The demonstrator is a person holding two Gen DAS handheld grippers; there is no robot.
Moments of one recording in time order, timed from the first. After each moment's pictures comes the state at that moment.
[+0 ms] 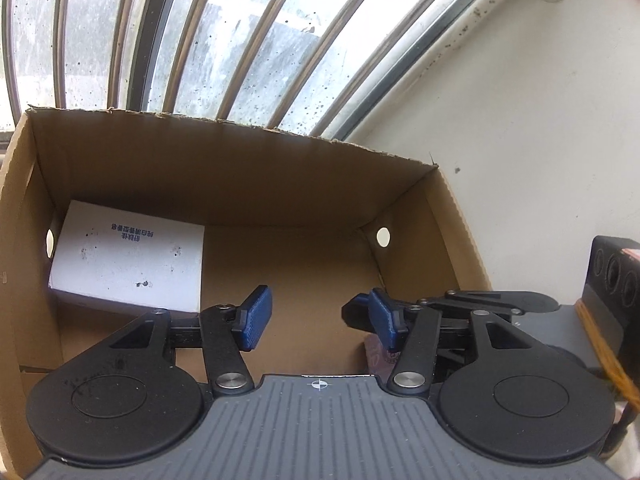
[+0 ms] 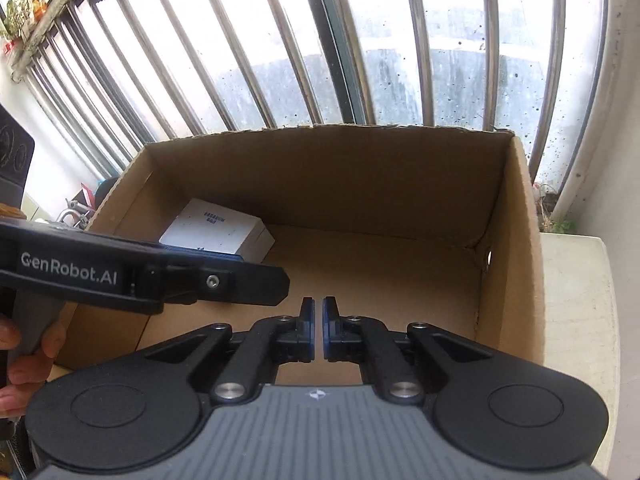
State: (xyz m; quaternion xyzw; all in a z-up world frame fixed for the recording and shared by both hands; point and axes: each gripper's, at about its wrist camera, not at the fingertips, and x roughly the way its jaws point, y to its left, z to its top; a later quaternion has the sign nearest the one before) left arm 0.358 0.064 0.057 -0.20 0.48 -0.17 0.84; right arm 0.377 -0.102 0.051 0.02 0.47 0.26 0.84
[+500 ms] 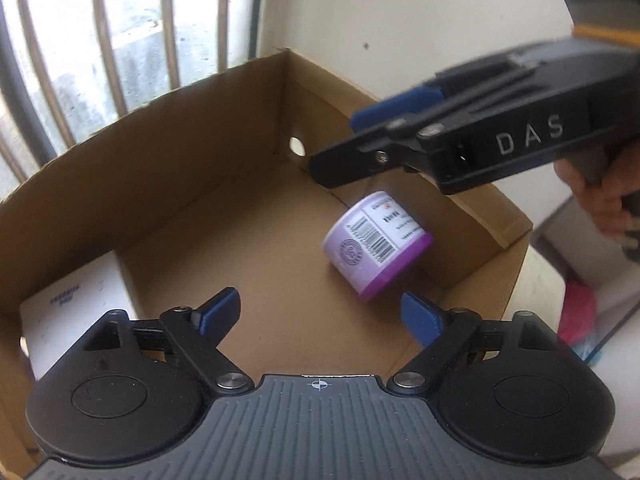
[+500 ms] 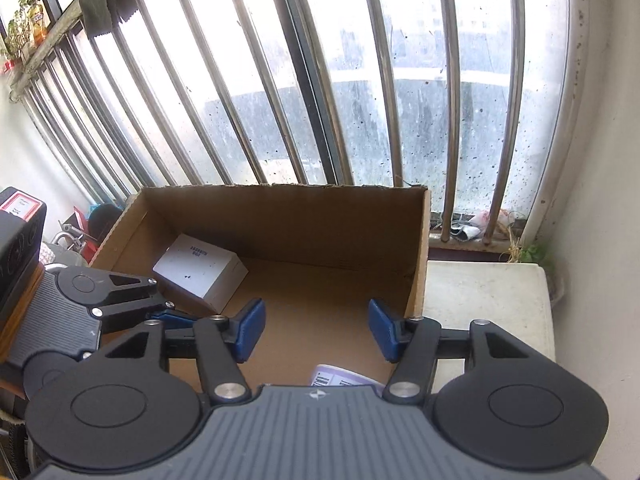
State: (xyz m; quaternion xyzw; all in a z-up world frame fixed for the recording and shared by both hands) left arm 0.321 -0.015 0.052 0.10 0.48 -0.32 0.81; right arm 0.368 -0.143 0.094 0.01 0.43 0.24 0.87
